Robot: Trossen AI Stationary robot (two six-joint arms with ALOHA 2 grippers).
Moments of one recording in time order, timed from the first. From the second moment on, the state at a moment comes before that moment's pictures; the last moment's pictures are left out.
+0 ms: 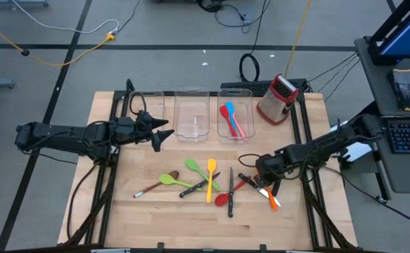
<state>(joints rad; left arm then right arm) 0.06 0.80 0.56 -0.03 -0.33 -0.42 0.25 1.30 0.51 -0.53 -0.25 1.38</state>
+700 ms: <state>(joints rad) 0.06 0.80 0.56 -0.03 -0.33 -0.43 0.25 1.35 0.51 -0.55 -0.12 1.45</state>
